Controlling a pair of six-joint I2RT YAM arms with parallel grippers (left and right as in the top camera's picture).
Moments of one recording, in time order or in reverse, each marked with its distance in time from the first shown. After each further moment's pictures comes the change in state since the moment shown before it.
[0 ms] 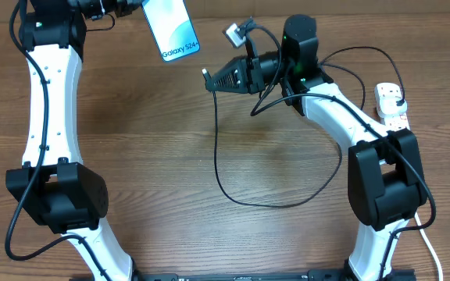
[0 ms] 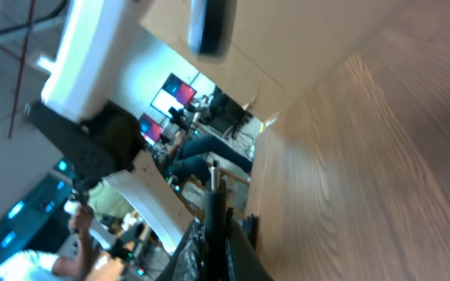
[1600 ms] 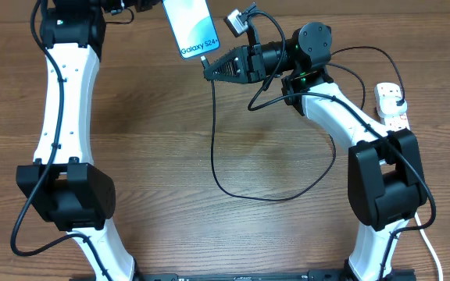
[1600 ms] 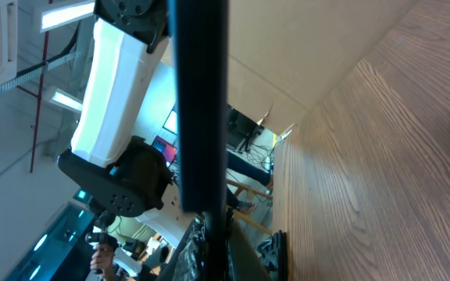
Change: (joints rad) left arm -0.082 0.005 0.000 0.123 -0.011 -0.103; right arm 0.000 0.000 0.002 0.360 0.066 0.467
